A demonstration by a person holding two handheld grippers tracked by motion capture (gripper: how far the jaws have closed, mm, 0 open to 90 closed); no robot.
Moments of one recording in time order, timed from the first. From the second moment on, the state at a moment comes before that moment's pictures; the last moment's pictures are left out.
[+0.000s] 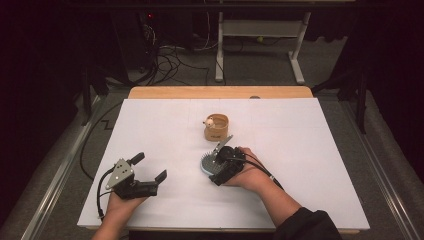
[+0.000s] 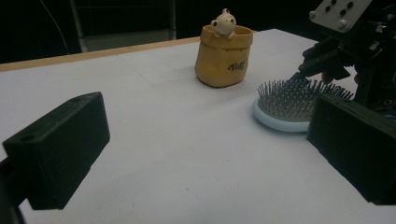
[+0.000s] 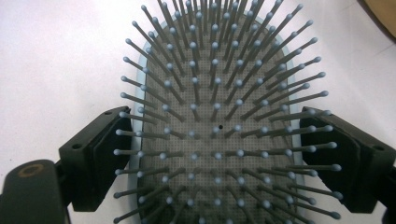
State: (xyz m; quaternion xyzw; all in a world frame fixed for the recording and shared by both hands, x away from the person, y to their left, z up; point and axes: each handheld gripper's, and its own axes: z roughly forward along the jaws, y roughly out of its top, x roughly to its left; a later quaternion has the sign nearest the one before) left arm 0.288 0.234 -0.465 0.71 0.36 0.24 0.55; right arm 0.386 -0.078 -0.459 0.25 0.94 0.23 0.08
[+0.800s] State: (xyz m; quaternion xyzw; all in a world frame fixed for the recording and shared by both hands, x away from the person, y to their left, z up) left arm 0.288 0.234 -0.466 0.71 0.36 0.23 0.56; right arm 0.388 -0.072 -0.453 0.26 0.94 0.20 0.07
